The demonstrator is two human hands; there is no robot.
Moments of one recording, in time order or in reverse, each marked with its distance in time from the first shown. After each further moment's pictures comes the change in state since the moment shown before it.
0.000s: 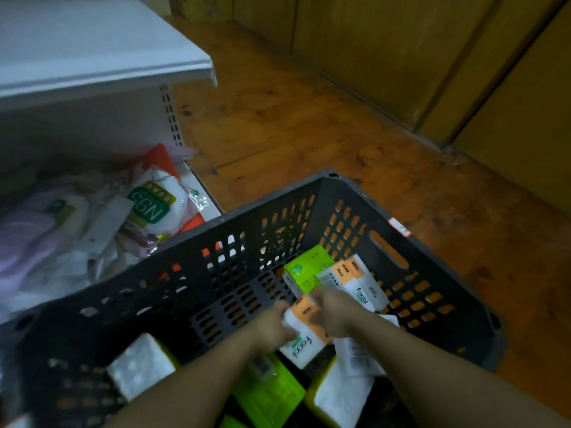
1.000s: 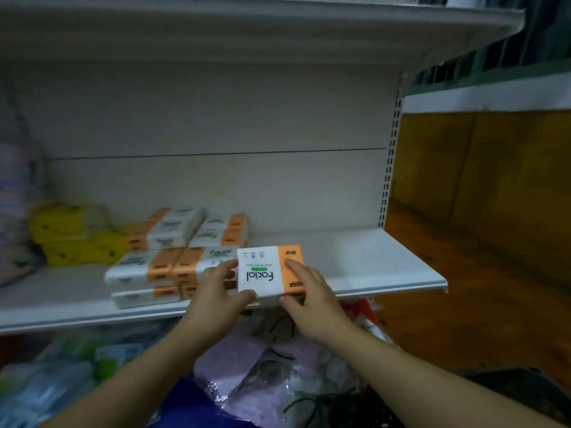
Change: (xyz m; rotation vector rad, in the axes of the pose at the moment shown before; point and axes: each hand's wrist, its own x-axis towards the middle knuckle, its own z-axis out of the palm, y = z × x) left_hand -0.453 0.003 -0.283 -0.165 1.304 0.291; right_hand -0.168 -0.430 -0.074 0.420 0.458 -1.013
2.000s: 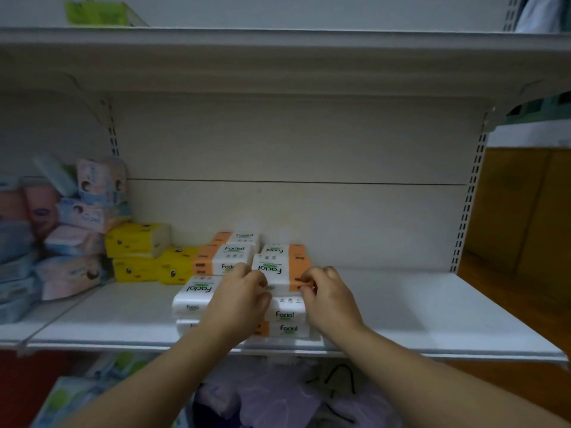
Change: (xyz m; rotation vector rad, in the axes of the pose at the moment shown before) left_hand 0.065 -0.037 -0.074 0.658 0.194 0.240; right_hand 0.100 -0.046 0.072 -0.272 0.109 -0.079
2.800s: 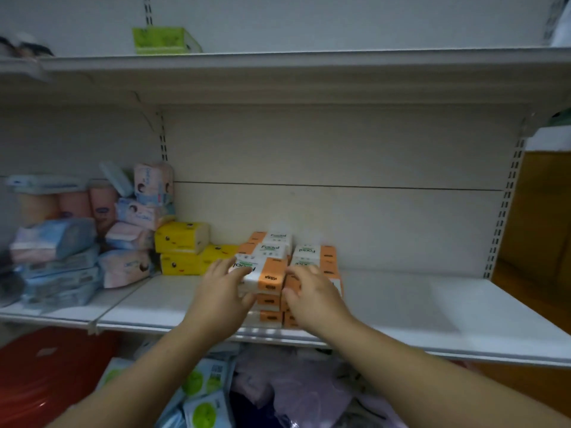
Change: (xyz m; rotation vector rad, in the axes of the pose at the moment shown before) left_hand -0.035 -0.053 -0.064 0.085 -0.011 -0.146; right_hand -0.018 -0.083 0.021 0.053 -0.135 -0.143
